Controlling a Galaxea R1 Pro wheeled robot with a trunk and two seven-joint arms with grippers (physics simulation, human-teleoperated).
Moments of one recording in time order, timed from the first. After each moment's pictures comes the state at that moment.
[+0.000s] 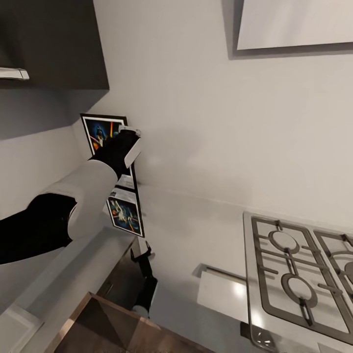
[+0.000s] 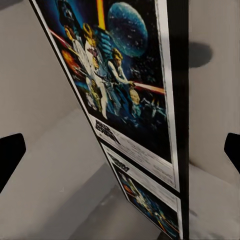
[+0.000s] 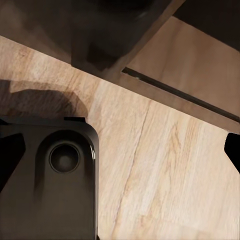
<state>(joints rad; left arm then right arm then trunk) -1.61 -0.17 -0.12 -0.33 0.09 0.59 0.64 0.21 -0.01 0.09 -0.38 0.06 -0.46 -0.30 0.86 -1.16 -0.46</state>
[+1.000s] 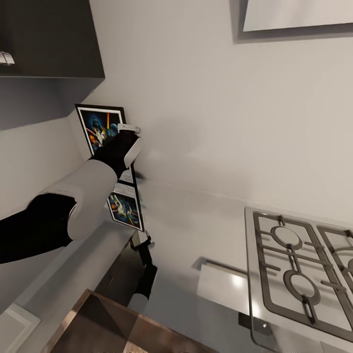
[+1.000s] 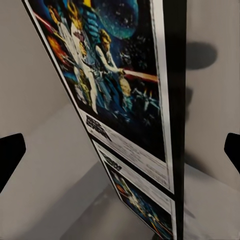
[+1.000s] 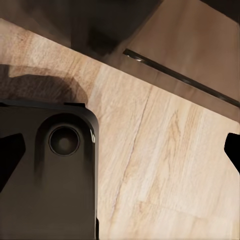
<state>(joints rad) -1.61 -0.17 -0.11 -0.33 0.09 0.54 0.64 0.21 -0.01 0.09 -0.38 0.06 -0.46 -0.30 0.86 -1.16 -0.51</state>
